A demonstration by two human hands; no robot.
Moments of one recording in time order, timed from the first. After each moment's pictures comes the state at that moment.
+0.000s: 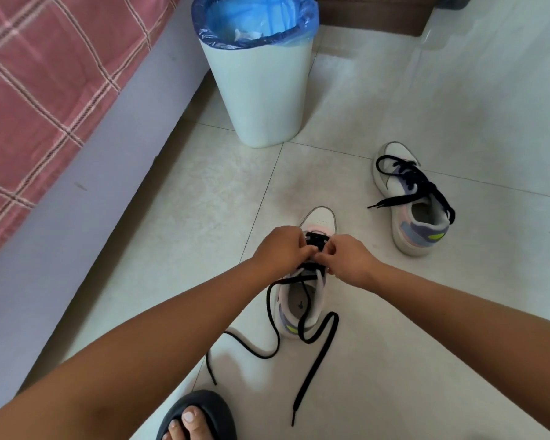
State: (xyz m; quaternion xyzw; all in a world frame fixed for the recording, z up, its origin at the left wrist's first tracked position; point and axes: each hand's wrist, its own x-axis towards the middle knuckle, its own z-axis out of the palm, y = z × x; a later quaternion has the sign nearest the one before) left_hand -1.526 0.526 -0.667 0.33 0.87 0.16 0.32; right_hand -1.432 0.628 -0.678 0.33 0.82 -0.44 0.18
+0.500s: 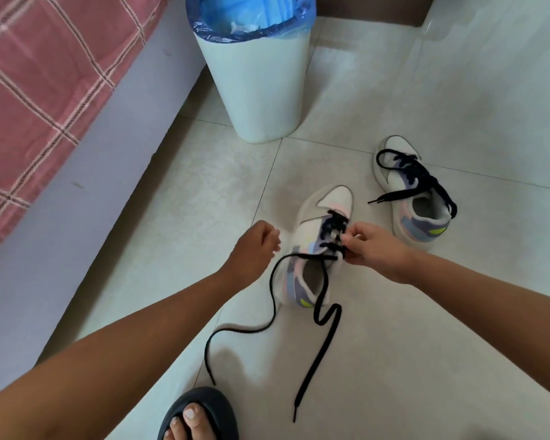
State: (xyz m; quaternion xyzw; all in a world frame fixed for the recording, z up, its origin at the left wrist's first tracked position) left_hand -1.534 0.483 -0.680 0.17 0.82 0.43 0.33; right_hand -1.411 0.661 -0.680 0.38 0.64 -0.66 0.11
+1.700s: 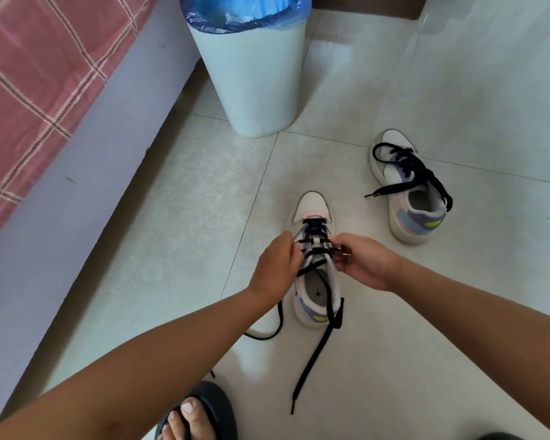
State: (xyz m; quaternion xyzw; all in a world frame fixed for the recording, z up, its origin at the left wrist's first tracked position) left_hand -1.488 0.494 -0.689 0.28 0.86 0.32 0.27; right_hand -1.407 0.640 -0.684 0.41 0.43 -0.80 0.10
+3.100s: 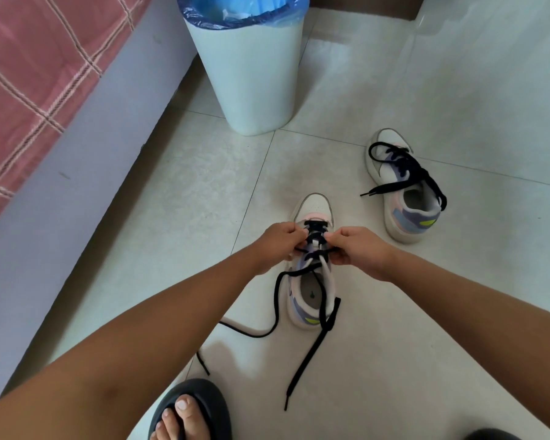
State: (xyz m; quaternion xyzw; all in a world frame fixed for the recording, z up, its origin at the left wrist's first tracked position) left_hand -1.519 0.525 -0.687 0.13 0.75 0.39 0.51; right_hand -1.410 0.650 -0.693 0.40 0.60 -0.68 0.13
